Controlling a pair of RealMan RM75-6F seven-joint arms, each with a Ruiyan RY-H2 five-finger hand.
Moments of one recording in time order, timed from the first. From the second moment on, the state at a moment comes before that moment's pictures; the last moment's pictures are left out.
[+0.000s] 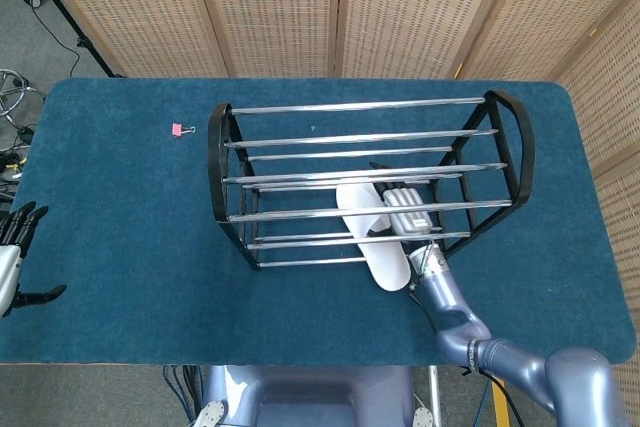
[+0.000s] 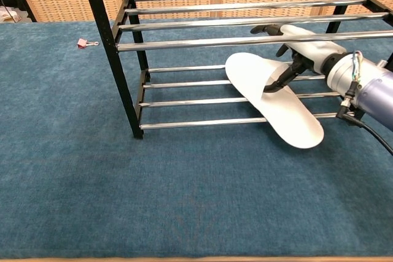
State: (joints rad) left arm -0.17 -0.88 -0.07 -1.91 1.28 1.32 0.08; right arm 0.73 -1.83 0.25 -0.95 -1.32 1.03 0.16
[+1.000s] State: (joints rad) left arm -0.16 -0.88 -0.06 -1.92 1.31 1.33 0.08; right arm 0.60 -1.69 0.12 -1.21 -1.41 1.13 0.10
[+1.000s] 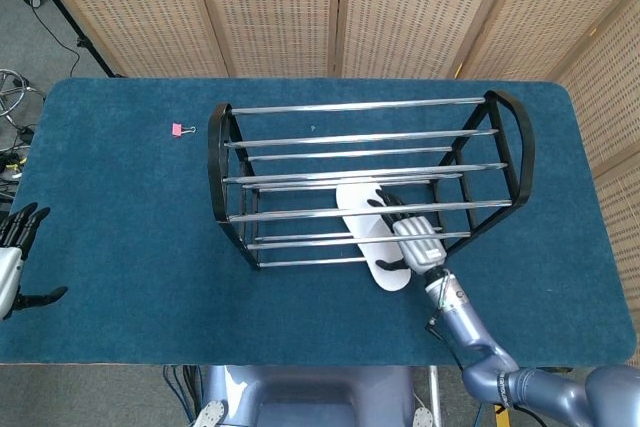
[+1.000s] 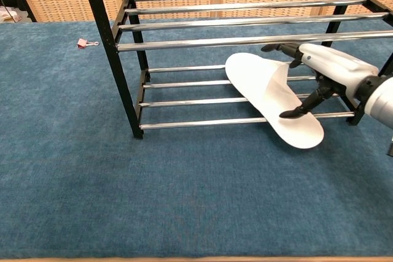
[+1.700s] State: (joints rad) left arm -0.15 -0.88 -0.05 -1.93 1.35 1.35 0.09; right arm 0.51 -1.42 -0.12 -1.33 -1.78 1.28 0.34
